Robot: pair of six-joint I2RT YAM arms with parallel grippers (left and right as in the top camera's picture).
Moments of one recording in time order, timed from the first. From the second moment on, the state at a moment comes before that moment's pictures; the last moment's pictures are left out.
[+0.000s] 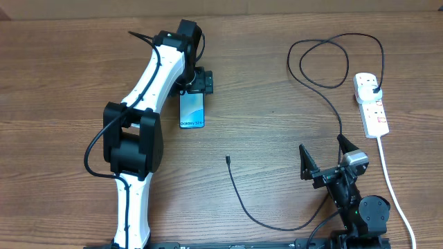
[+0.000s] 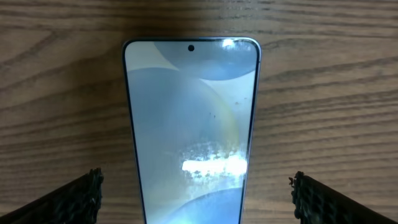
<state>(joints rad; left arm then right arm) -0.28 2.31 2.00 -1.17 0.02 -0.34 0.04 0.01 0.02 -0.01 -0.24 0.07</state>
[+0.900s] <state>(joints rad) -0.28 2.24 1.69 -1.02 -0.01 -0.45 0.04 0.01 0.02 -0.01 -0.24 0.07</state>
